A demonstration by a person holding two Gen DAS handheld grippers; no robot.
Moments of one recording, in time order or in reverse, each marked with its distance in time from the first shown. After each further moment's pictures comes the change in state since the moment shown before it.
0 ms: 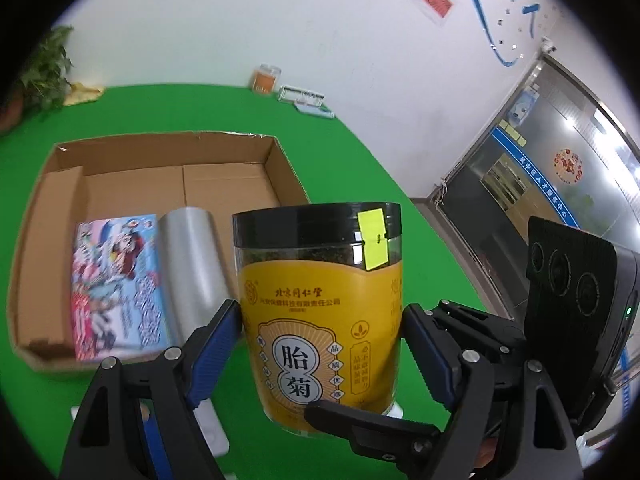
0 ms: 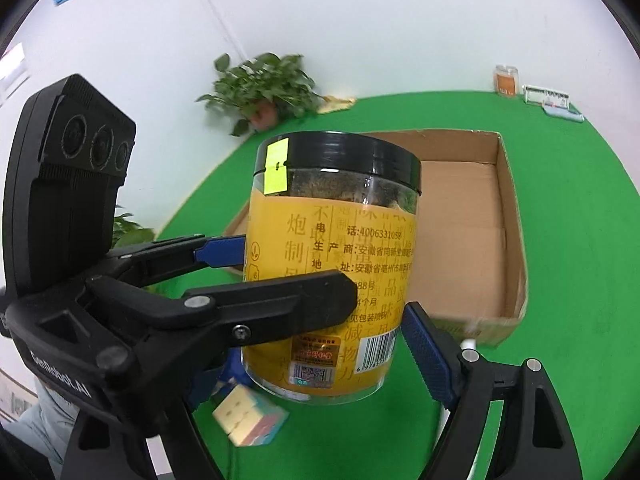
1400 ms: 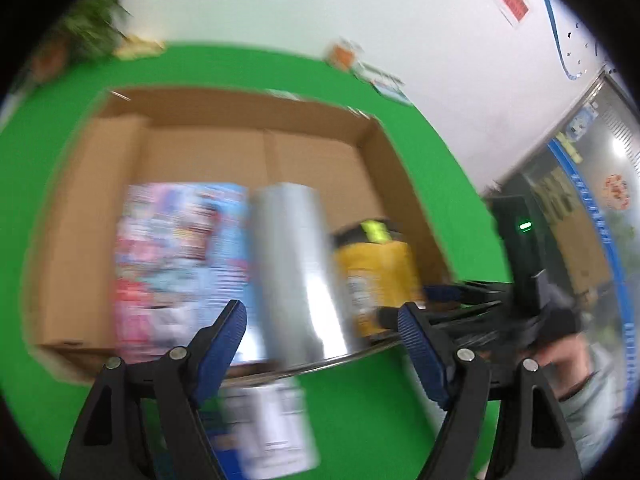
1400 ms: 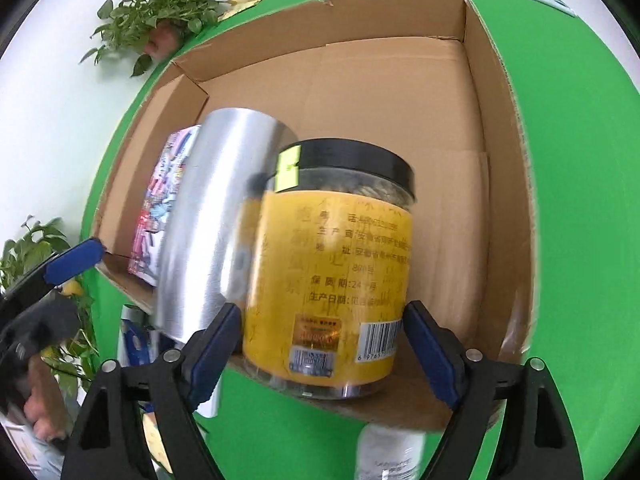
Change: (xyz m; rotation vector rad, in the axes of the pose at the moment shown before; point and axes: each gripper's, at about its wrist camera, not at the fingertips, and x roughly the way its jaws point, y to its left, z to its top) left arm -0.001 0.101 -0.016 -0.101 0.035 0.205; right arm 0.165 -0.122 0.031 0.213 0.388 -0.099
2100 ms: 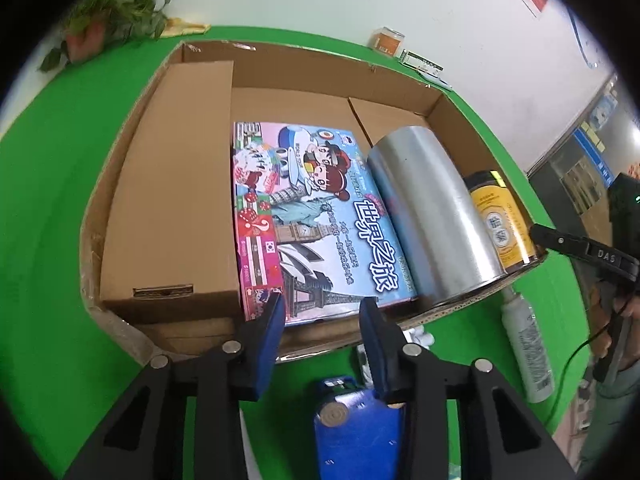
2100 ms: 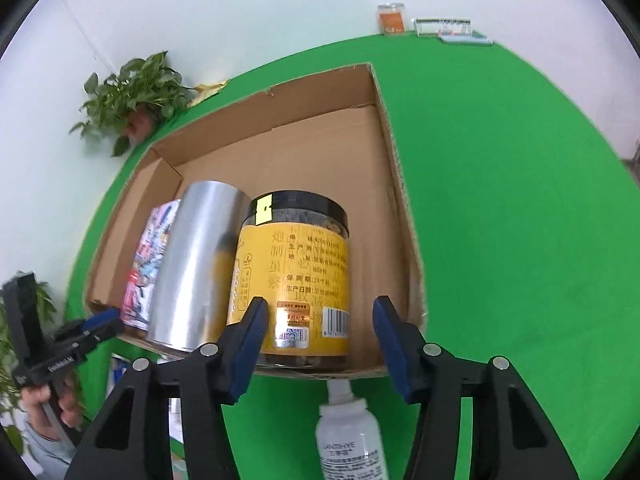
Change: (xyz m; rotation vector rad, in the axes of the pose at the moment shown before) left arm 0.016 0.078 -0.058 -0.022 0.059 0.037; right arm -0.061 -0.023 -0.063 0.107 -0.332 -0.079
